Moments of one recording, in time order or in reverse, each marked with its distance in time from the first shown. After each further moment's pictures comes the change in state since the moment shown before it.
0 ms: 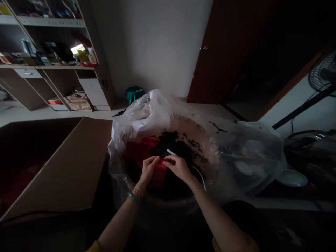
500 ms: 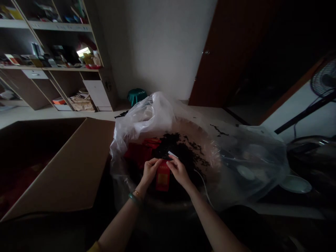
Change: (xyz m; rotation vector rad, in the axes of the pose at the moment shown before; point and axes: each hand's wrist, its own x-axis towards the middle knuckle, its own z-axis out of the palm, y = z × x) left_hand 0.003 -0.003 -0.005 0.079 -0.087 0.101; right_hand -0.012 0.010 0.021 0.319 0.076 0.168
